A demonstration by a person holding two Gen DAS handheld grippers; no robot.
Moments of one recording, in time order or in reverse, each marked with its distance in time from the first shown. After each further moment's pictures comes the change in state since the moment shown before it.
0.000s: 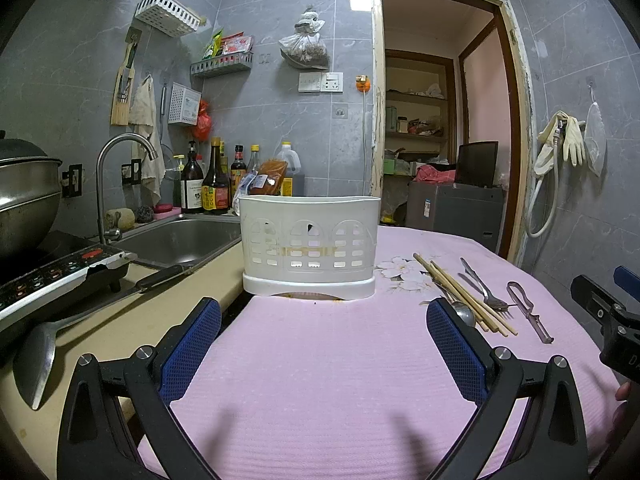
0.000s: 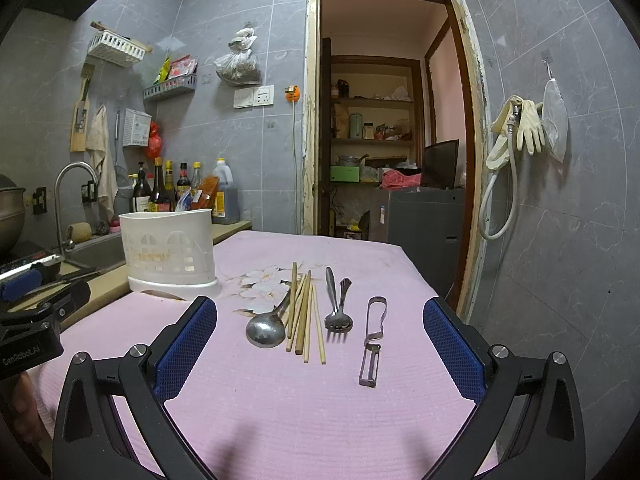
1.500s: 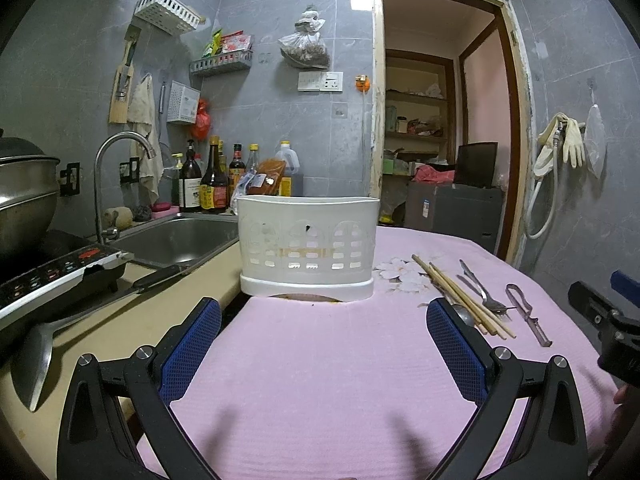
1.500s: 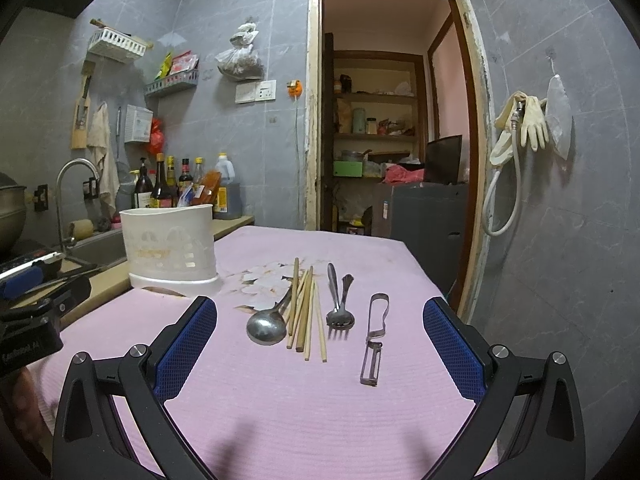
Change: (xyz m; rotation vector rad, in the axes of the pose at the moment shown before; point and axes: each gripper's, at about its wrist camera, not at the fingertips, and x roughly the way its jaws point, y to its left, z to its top) left arm 0.002 -0.002 0.006 0.000 0.002 -0.013; right arm 0.004 0.002 -0.002 -0.002 0.022 0.014
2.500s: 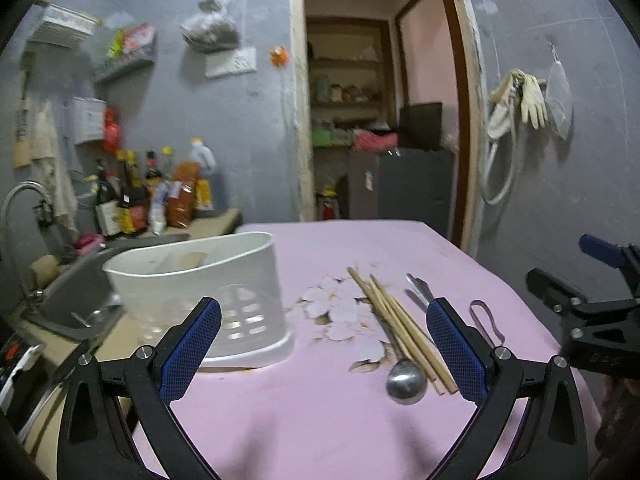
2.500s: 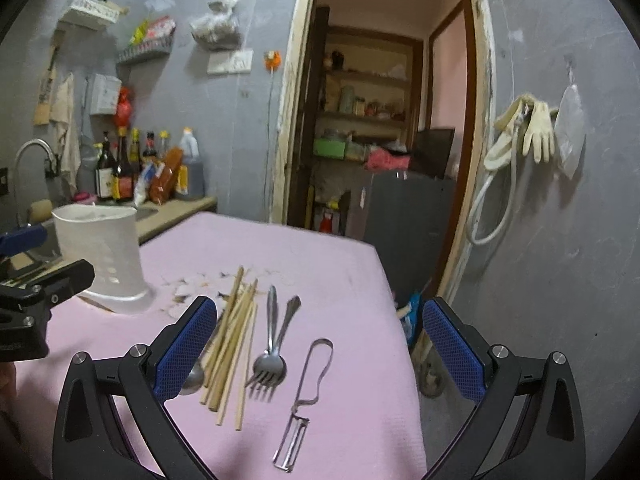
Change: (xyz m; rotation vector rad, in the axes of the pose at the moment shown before) left arm 0.112 -0.073 0.070 0.159 0.144 -0.203; right arm 0.084 -0.053 0.060 -0.075 0.132 -0.086
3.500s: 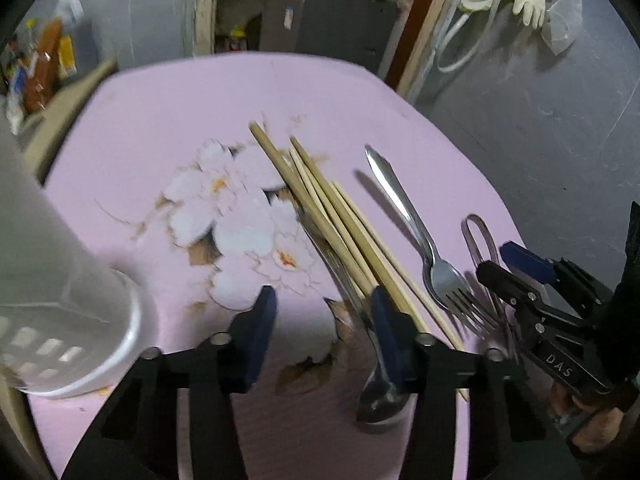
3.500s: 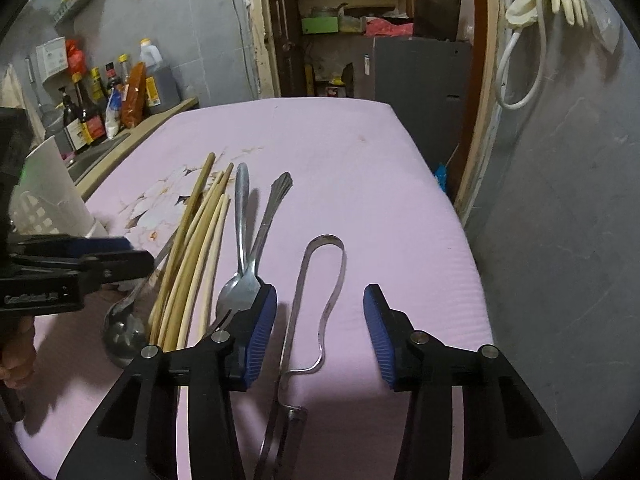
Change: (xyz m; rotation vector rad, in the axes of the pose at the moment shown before) left arm 0.163 0.008 -0.021 -0.016 0.626 -0.382; right arm 0.098 -0.024 -0.042 0.159 0.441 0.093
